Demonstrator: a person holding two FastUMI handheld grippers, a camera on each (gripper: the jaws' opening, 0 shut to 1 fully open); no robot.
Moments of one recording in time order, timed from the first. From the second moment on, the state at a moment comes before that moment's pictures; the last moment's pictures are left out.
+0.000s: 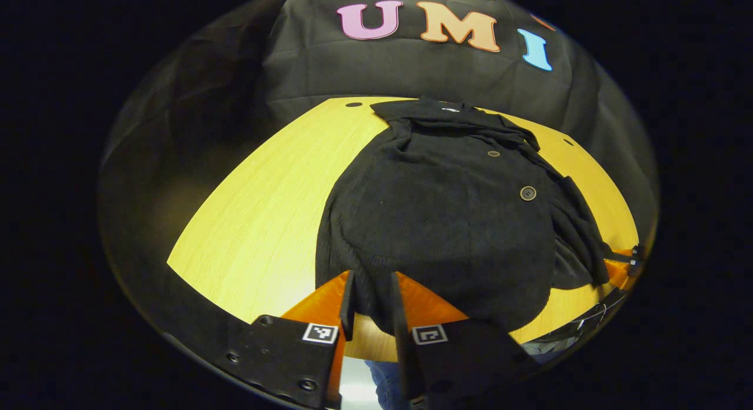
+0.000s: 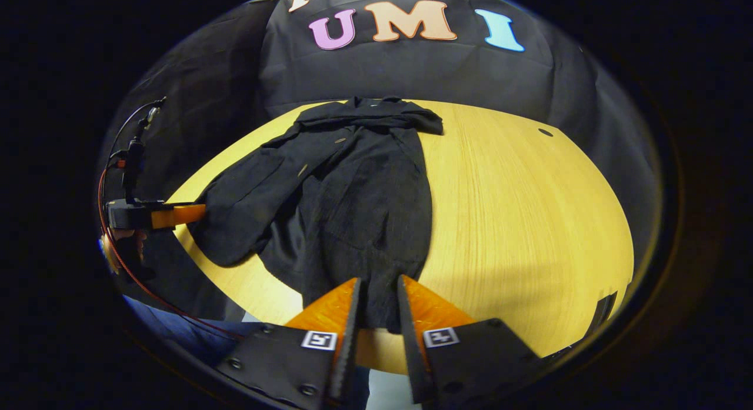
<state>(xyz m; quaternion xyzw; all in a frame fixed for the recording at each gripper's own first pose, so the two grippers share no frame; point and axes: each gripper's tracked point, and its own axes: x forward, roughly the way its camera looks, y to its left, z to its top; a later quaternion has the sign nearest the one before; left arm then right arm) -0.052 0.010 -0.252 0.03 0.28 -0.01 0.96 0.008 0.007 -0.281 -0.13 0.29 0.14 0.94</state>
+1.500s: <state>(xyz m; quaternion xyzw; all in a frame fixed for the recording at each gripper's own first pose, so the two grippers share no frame) 0.027 -0.028 -0.103 -0.02 0.15 0.01 0.99 0.083 0.023 -0.129 -0.16 0.18 0.18 0.95</state>
